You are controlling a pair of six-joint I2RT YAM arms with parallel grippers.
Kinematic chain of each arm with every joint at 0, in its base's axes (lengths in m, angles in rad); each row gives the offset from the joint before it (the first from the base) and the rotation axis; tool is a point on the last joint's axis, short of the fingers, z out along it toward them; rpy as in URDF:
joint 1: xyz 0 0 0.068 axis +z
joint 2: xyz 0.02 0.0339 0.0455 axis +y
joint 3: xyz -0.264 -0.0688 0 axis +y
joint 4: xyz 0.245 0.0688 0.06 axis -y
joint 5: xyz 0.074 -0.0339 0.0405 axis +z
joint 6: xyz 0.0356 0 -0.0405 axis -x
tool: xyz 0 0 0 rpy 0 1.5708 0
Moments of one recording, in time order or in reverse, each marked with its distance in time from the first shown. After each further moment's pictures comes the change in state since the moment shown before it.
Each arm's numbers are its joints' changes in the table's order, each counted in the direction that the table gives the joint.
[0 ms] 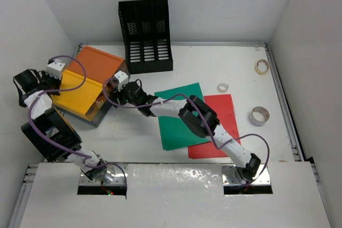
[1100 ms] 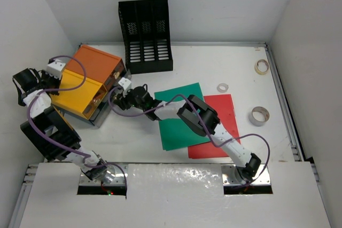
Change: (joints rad) left arm 0.000 0.019 -0.023 -0.021 -0.005 -0.039; right arm -0.031 0.046 0.093 0.198 0.139 0.133
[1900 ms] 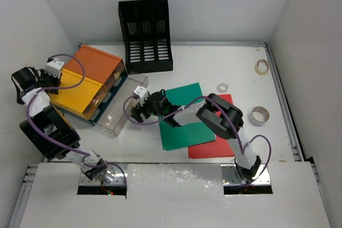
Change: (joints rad) left arm 0.000 0.018 -0.034 -0.033 0.001 0.001; right arm -0.017 -0.400 0.589 0.019 0.034 0.064
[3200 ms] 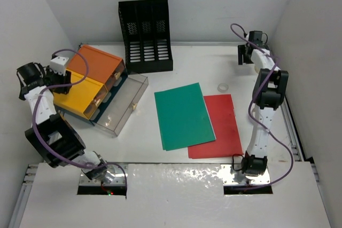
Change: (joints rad) left arm -0.052 -0.099 -0.040 -0.216 0.038 0.128; right arm -1.088 0.211 -0.837 -1.155 -0.315 0.171
